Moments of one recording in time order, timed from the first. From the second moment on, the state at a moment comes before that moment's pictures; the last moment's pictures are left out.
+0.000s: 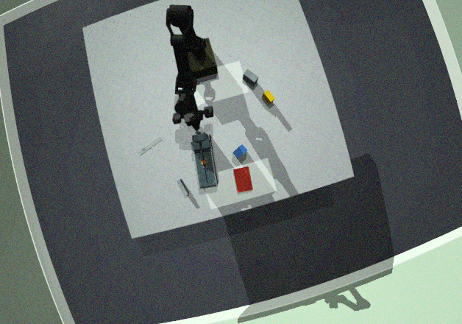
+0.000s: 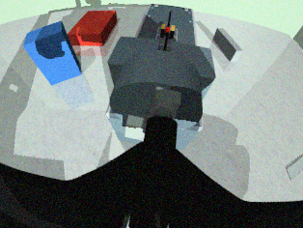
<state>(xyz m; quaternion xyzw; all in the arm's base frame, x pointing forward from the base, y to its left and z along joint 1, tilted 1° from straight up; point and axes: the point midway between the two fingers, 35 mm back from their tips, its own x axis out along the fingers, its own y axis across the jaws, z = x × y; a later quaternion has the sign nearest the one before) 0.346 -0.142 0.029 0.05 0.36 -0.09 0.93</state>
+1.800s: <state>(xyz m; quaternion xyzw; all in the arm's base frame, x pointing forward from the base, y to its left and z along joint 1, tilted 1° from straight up) 0.341 -0.166 -0.004 0.05 0.36 -0.10 0.93</state>
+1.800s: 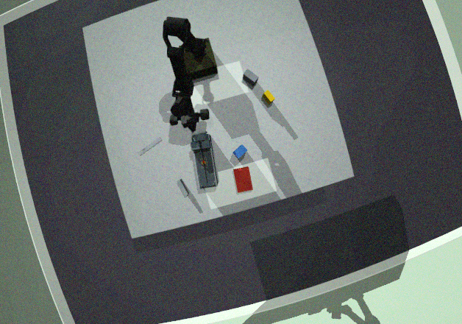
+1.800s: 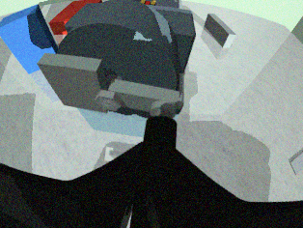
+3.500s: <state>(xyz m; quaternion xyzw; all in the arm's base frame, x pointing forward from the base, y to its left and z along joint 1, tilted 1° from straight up) 0.347 -0.145 -0.031 0.04 0.36 -0.12 0.92</state>
